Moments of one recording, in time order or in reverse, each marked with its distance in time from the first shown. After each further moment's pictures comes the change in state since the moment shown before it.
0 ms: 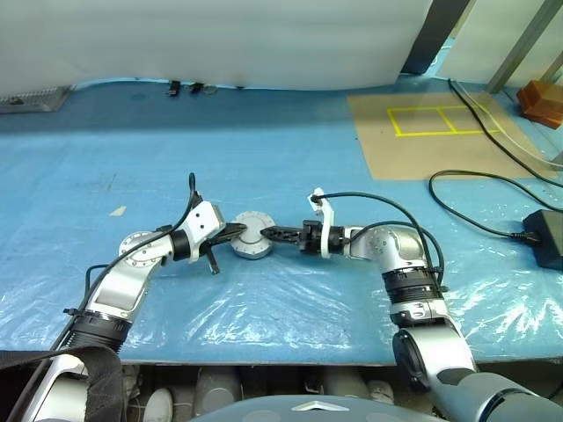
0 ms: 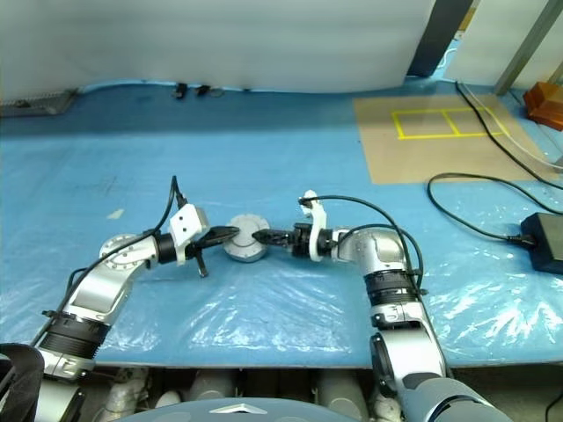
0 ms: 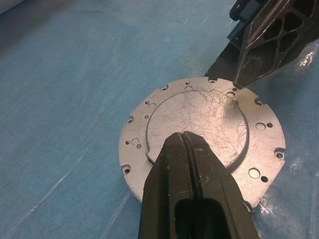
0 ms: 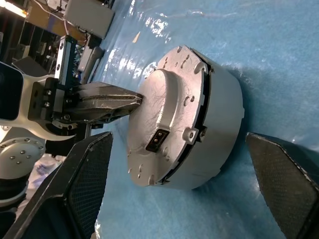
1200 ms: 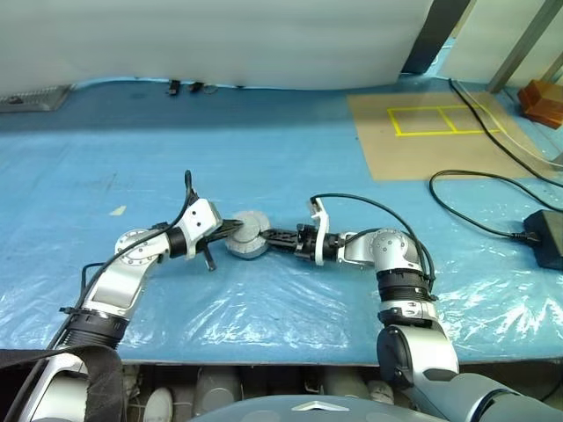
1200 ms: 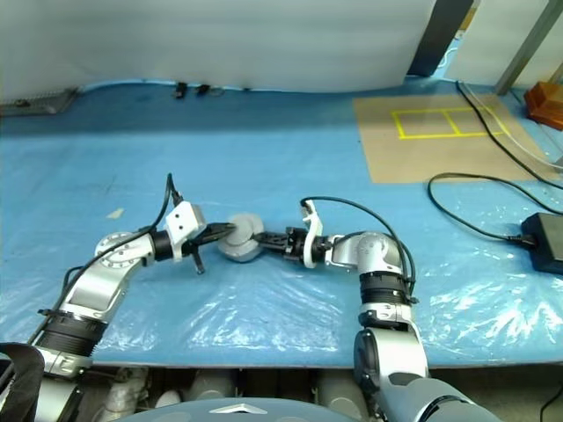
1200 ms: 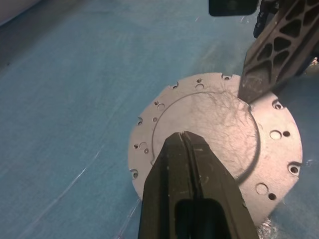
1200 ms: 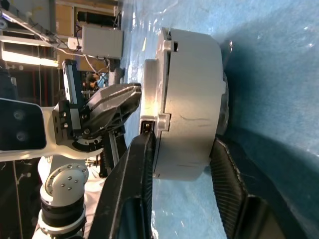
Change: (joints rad) left arm -0.009 0.011 0.013 0.016 0.007 -0.023 0.006; right arm -0.006 0.114 -0.201 0.069 0.136 0.199 -0.188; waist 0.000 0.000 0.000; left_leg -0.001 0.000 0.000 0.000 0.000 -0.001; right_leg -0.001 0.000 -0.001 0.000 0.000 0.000
